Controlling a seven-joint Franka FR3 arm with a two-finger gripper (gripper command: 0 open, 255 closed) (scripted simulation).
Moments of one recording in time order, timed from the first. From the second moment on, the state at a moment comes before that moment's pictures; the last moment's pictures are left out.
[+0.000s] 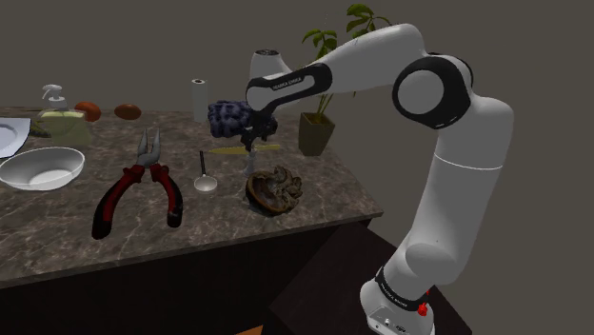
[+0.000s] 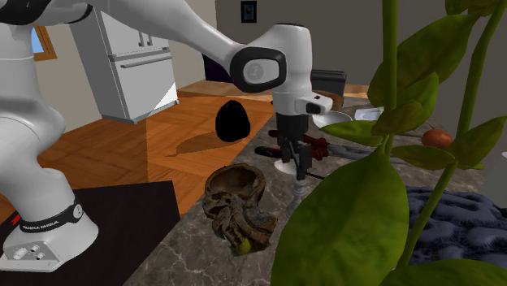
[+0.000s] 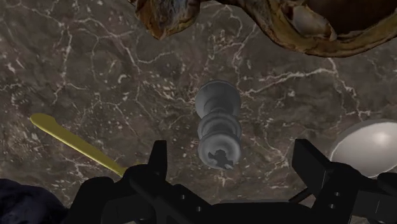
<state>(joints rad) -0.05 0.28 -0.01 -1.86 -0.10 2.22 -0.12</state>
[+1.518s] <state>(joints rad) -0.05 0.37 -0.01 -1.85 -0.10 2.30 -0.12</state>
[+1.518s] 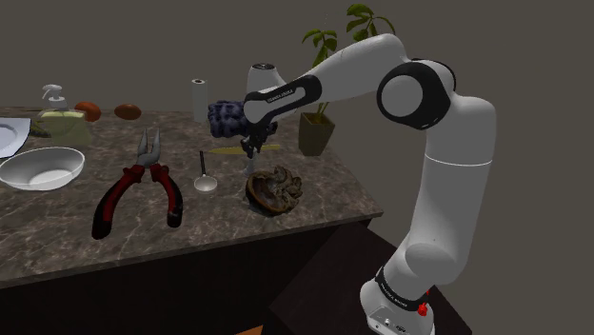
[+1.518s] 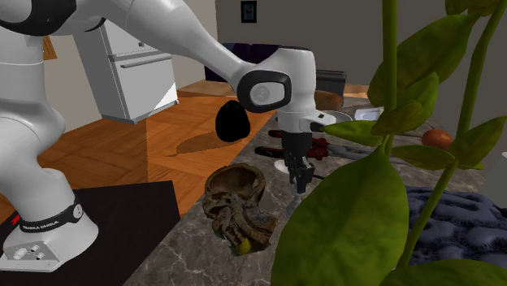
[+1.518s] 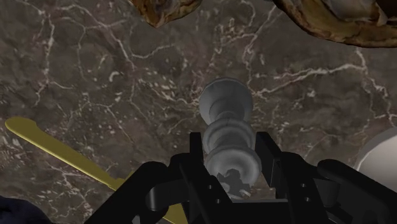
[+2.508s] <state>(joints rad) -0.05 0.29 -0.01 -1.79 -0.10 2.16 -0.13</state>
